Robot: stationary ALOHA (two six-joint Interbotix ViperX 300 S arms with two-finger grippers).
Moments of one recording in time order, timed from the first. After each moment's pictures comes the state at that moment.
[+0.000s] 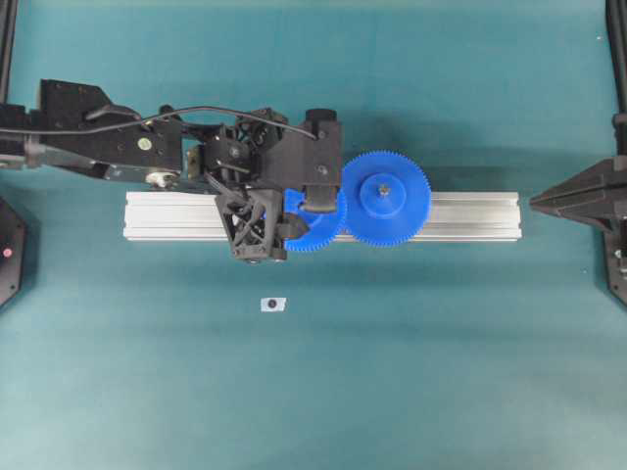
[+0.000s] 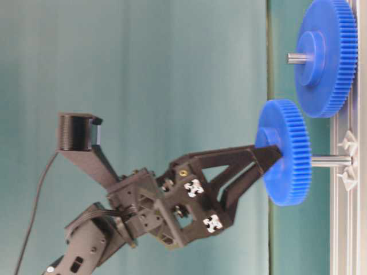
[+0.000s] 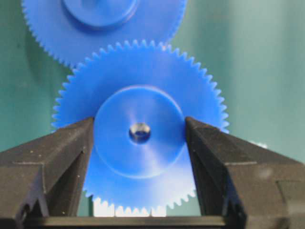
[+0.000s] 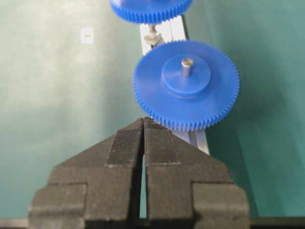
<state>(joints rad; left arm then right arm) 0.09 0.03 0.41 0.02 0.34 0.12 -0.07 -1.12 1.20 0.02 0.38 0.04</state>
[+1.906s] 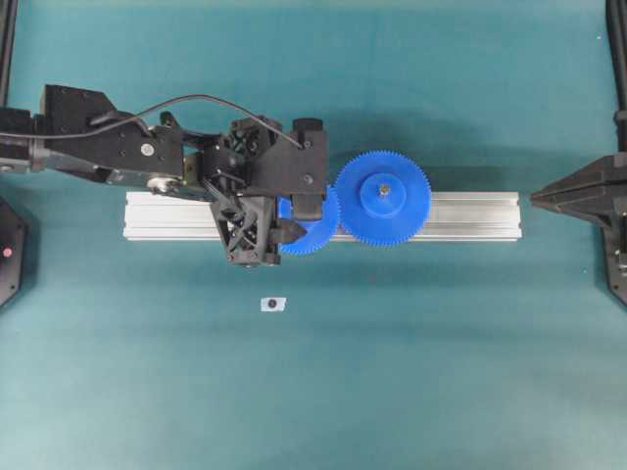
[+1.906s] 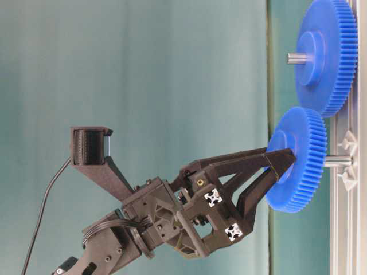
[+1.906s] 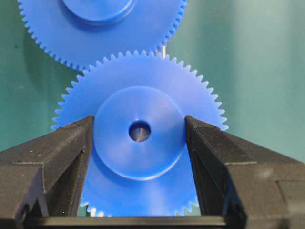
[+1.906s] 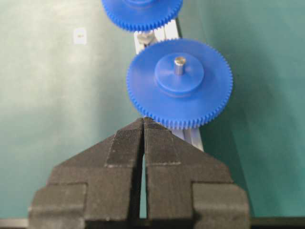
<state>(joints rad) 0.09 0.04 0.42 0.02 0.46 0.11 -0.09 -1.13 1.20 0.02 0.38 0.04</state>
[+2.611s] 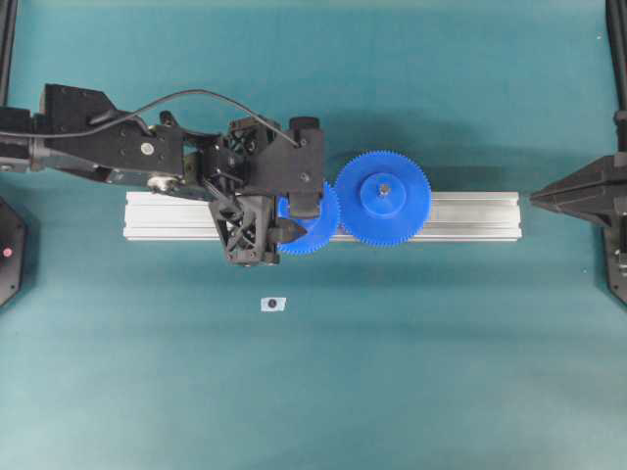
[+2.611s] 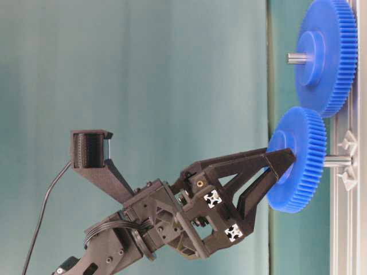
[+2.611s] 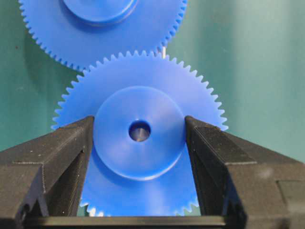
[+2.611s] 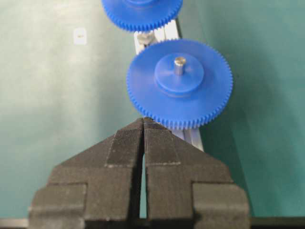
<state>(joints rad) 0.09 0.04 0.42 0.02 0.51 0.10 -0.09 -1.13 1.20 0.02 0.37 0.04</state>
